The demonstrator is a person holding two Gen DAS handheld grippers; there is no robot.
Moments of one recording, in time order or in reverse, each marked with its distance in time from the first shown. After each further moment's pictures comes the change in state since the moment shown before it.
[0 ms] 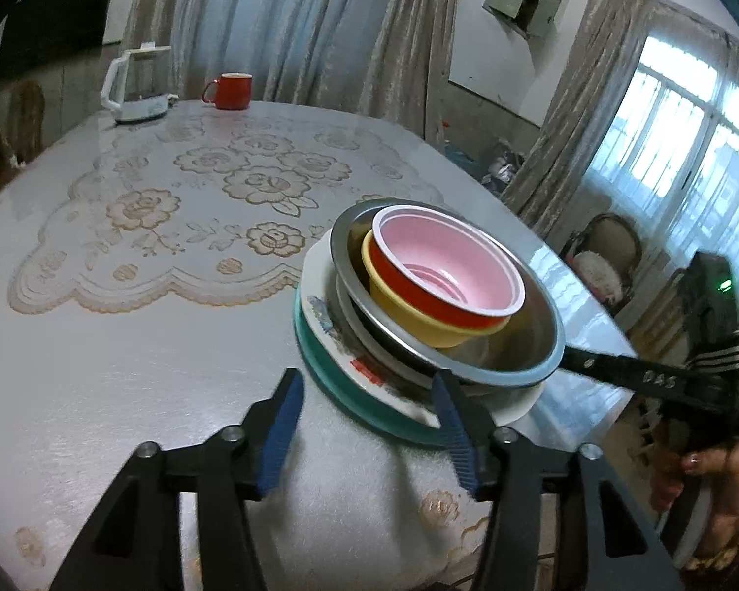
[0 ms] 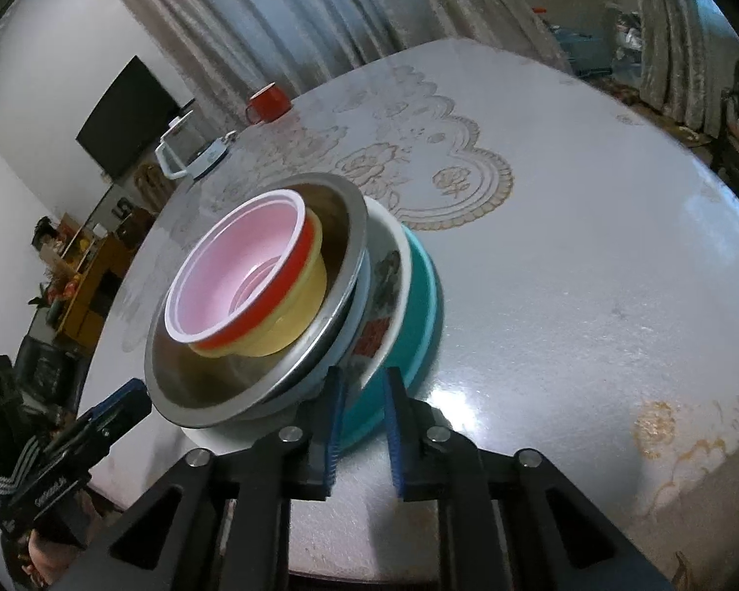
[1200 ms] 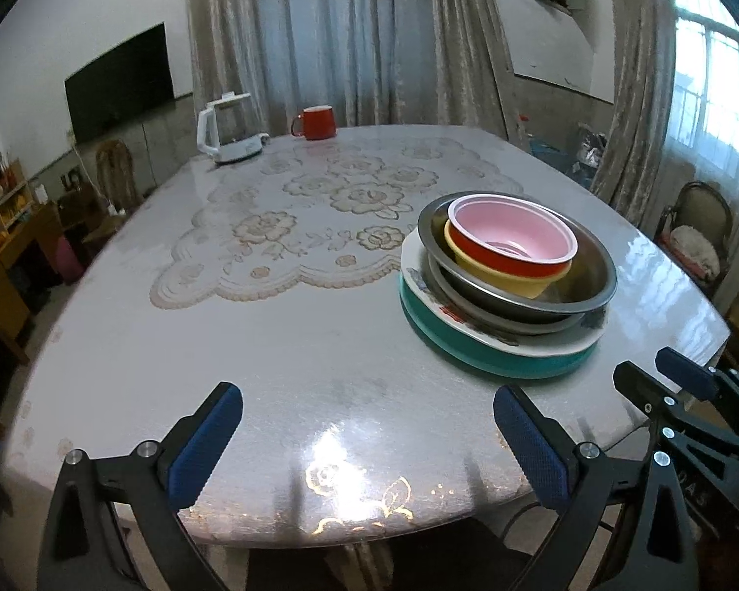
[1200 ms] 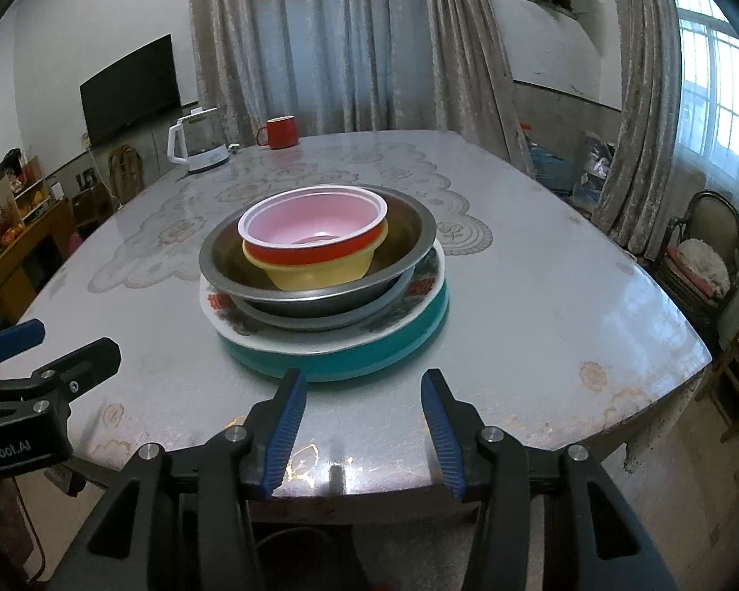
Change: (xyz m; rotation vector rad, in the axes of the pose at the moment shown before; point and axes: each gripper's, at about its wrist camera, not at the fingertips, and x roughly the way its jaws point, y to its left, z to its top) left arm -0.053 -0.019 -0.038 0.095 -0.054 0.377; right arm -0.032 0.087 -0.089 -0.243 -0.219 -0.282
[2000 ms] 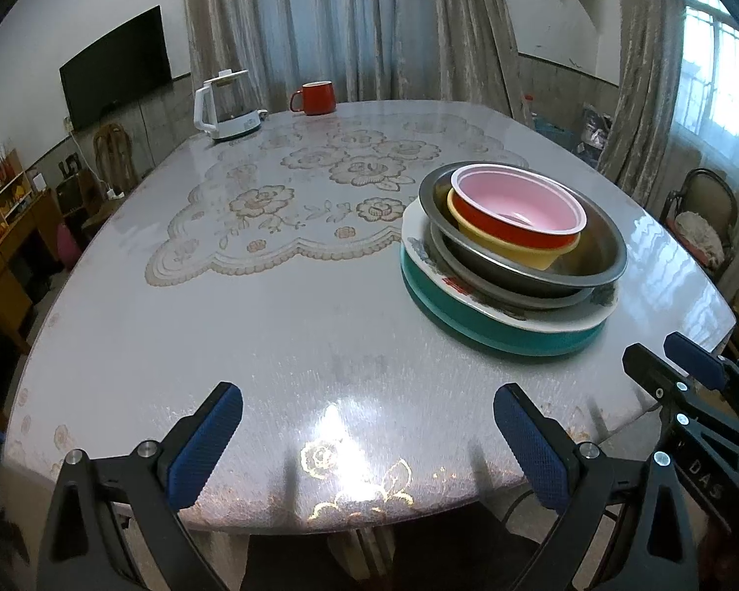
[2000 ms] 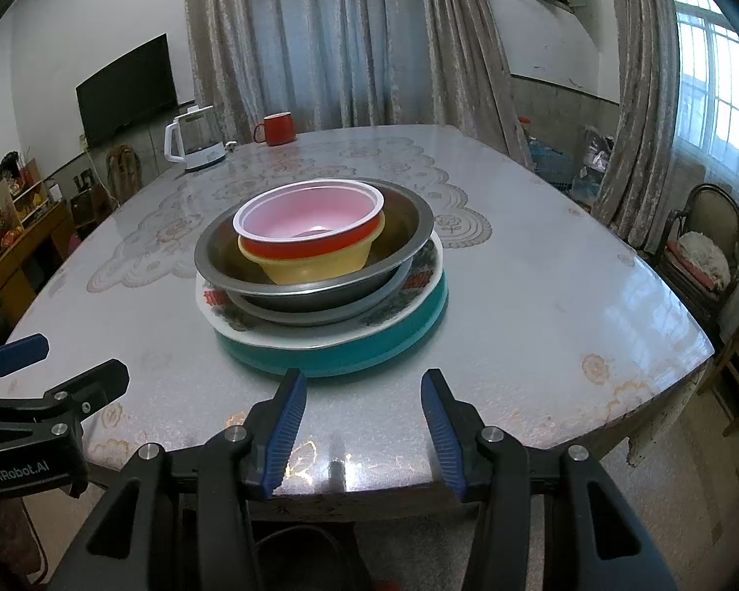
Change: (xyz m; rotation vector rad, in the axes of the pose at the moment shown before) left arm 0.015 0.000 -0.005 -0.008 0.079 -0.006; right arm 0.000 -0.003 -0.003 0.012 0.011 0.003
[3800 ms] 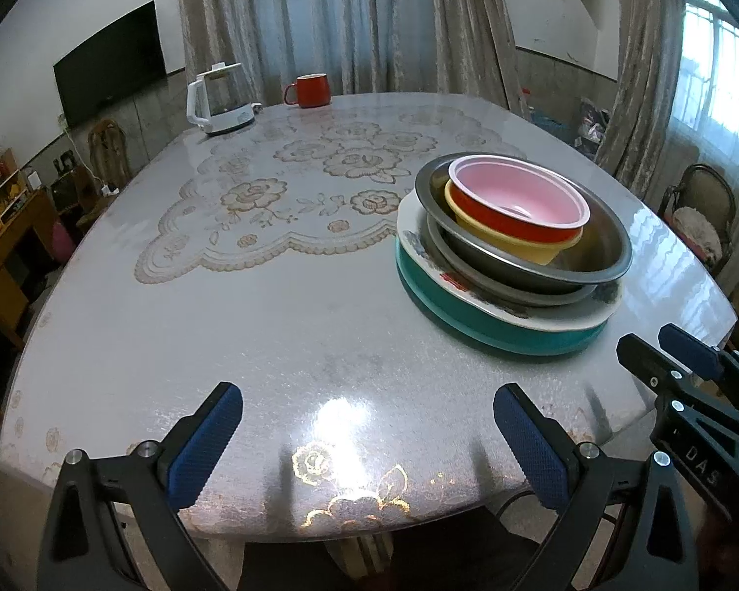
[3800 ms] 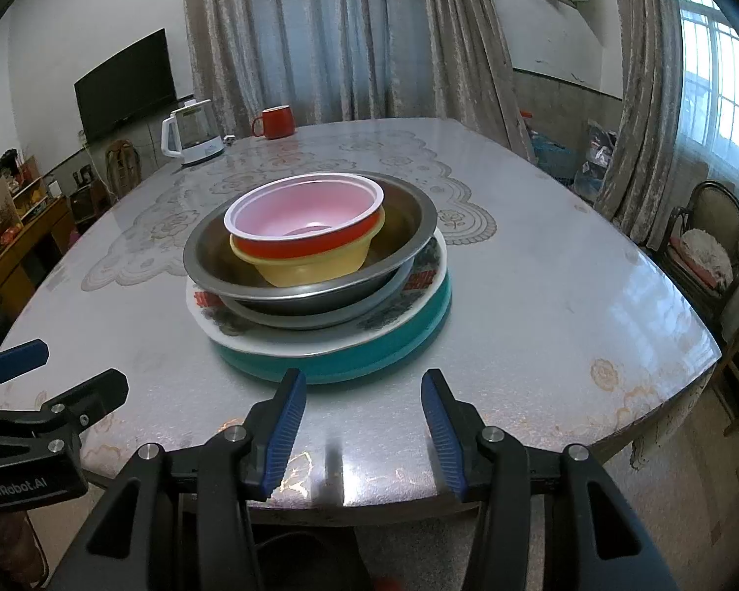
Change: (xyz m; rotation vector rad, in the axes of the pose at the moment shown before) left arm 0.011 -0.003 0.003 0.004 0.020 -0.012; right arm 0.011 -0.002 0.007 0.001 0.022 0.001
